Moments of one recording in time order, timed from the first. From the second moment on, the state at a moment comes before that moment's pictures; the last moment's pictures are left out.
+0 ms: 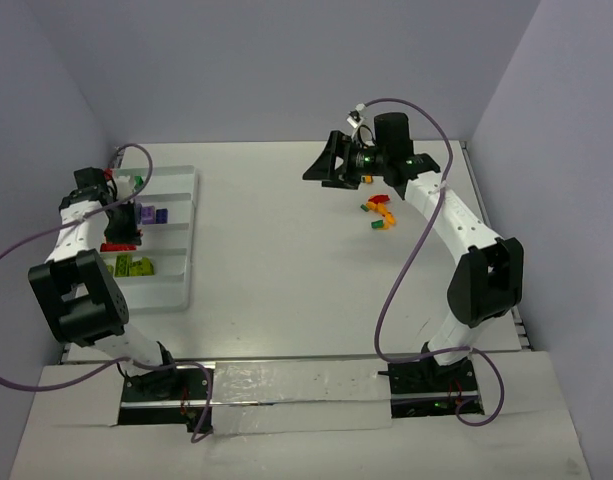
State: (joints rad) left arm 0.30 1.60 1.22 -0.74 0.15 0.19; right arm 0.31 1.67 1.52 -0.37 -0.71 0.59
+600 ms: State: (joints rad) left arm 0.34 1.77 1.37 -0.70 -0.06 0.20; right arm 0.31 1.68 1.57 -0.48 -0.64 0.47
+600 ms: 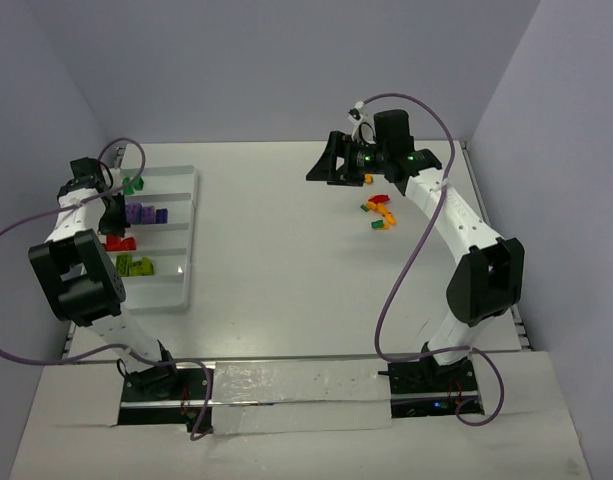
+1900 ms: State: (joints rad) left arm 0.33 1.94 1.56 -0.95 0.15 0.61; right arm 0.31 1.66 1.56 -0.64 -0.39 0.03
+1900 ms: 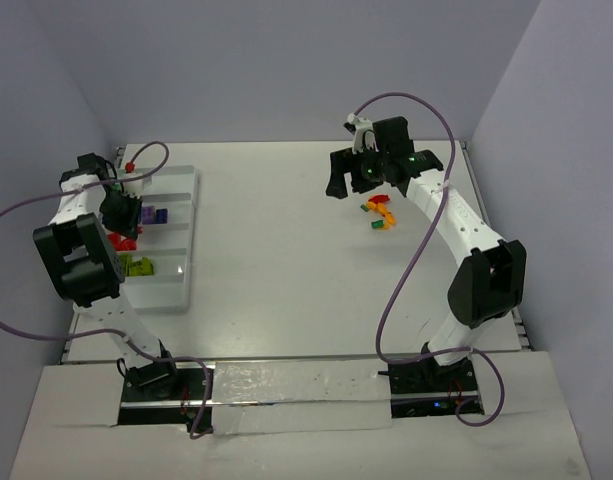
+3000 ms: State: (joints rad) left arm 0.02 1.55 1.66 -0.80 0.38 0.36; right arm 0.17 1.74 1.48 -0.76 -0.03 -0.20
